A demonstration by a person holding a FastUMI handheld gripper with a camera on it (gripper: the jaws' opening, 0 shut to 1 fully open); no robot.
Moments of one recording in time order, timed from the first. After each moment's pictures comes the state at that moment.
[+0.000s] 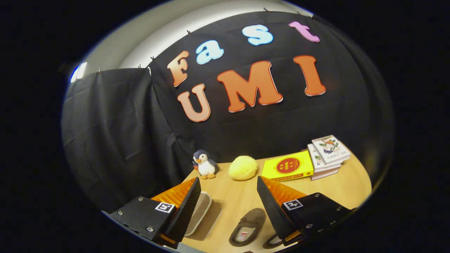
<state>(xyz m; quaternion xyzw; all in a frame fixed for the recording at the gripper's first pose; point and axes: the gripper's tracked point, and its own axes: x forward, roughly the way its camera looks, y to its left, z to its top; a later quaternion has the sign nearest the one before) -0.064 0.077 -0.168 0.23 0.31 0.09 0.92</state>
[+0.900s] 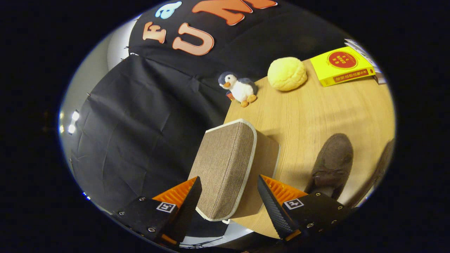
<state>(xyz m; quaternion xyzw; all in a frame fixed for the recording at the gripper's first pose) -0.121 0.234 -0.297 0.40 0.52 0.27 0.70</state>
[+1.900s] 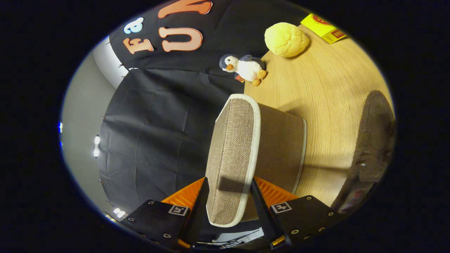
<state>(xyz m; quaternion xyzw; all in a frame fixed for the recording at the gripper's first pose) -0.121 0.252 -0.303 0.53 0.51 0.31 0.60</state>
